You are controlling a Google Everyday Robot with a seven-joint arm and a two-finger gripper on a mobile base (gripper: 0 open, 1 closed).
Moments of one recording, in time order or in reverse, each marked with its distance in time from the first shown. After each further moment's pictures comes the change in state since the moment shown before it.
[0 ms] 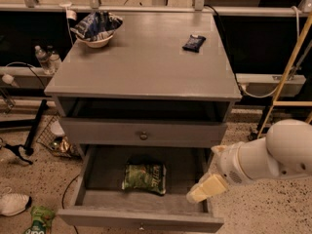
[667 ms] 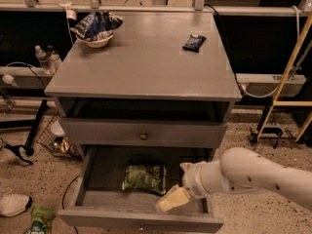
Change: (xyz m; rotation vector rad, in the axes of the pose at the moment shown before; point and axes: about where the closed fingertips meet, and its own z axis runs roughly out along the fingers) arm 0.006 0.022 0.134 -0.113 -0.097 0.044
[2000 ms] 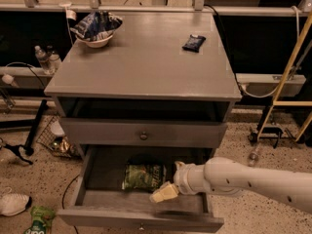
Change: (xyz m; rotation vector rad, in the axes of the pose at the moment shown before) arm 0.019 -0.057 0.085 0.093 -0.058 0.006
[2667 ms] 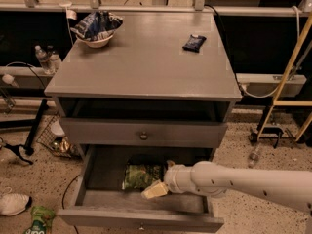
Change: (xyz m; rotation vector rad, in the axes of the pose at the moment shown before) arm 0.001 -0.020 0.061 0.043 -0.057 -0.012
